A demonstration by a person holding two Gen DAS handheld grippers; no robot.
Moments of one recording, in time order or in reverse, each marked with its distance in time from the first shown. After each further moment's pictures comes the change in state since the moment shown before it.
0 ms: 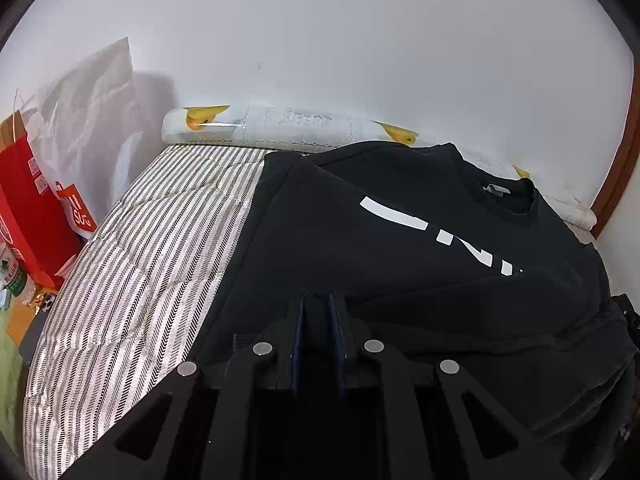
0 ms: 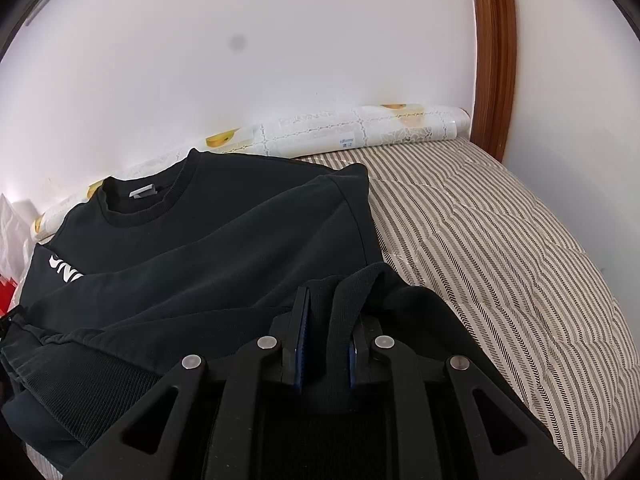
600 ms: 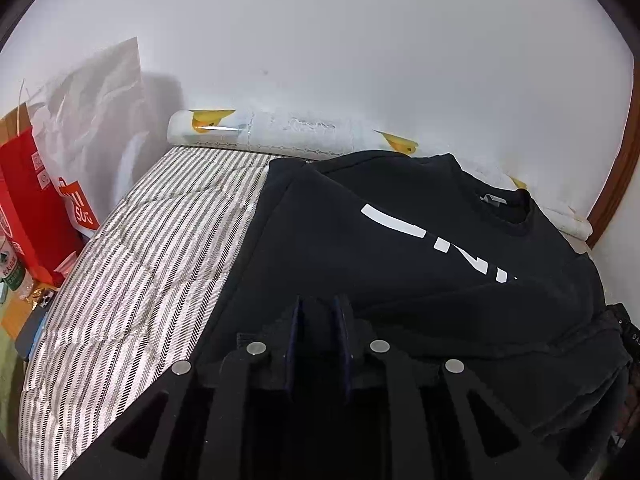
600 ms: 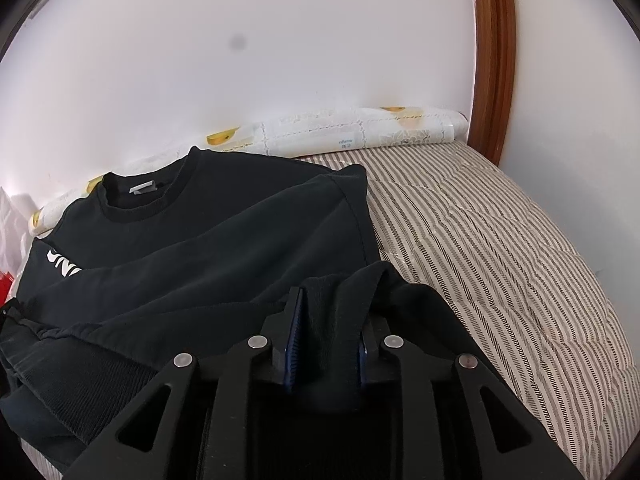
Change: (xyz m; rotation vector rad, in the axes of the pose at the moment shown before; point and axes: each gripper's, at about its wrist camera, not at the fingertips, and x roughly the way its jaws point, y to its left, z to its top) left arm -0.007 0.007 -0.002 -0.025 -0.033 -0.014; right arm -0.007 0.001 -0.003 -0.016 -0.012 -0.020
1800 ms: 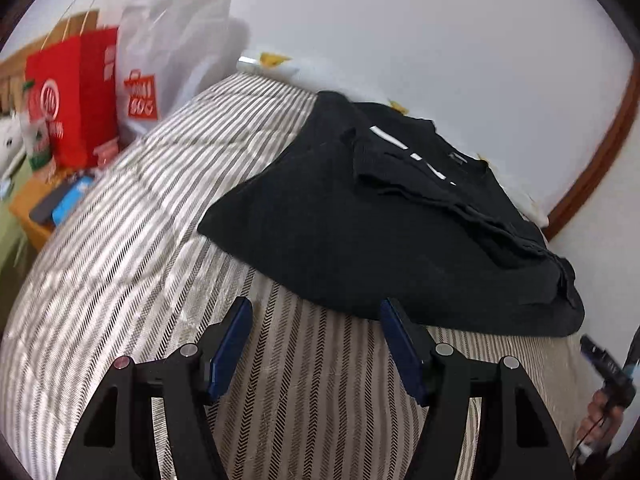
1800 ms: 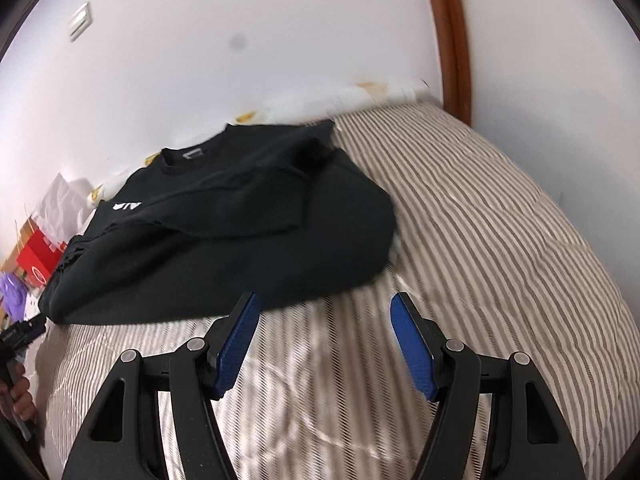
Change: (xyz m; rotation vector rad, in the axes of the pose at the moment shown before) left arm -0.108 0.053 -0.108 -0.193 0.104 -0.110; right arm -0.110 -0.089 -0.096 0.058 0.056 0.142
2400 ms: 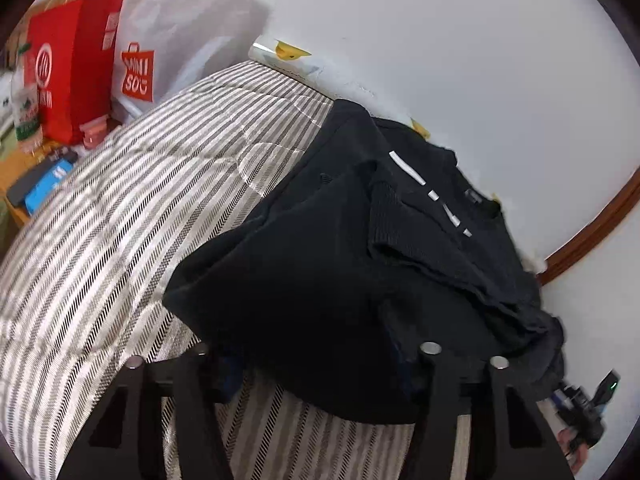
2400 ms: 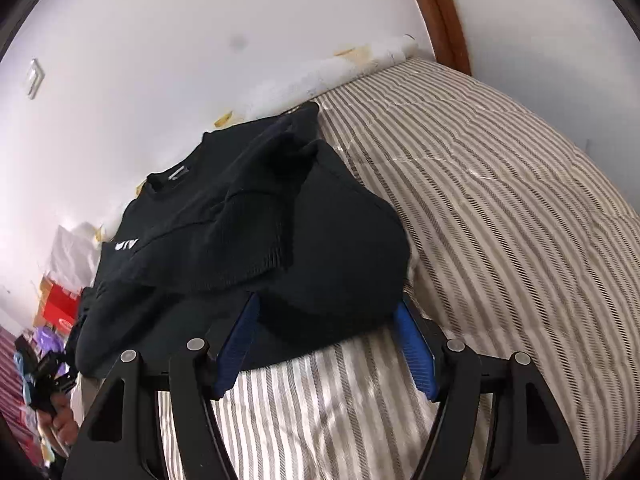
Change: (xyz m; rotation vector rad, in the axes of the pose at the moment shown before) left arm 0.038 0.000 0.037 -0.114 0.023 -0.036; right arm 0.049 -0.014 0.038 0.182 0.096 0.088
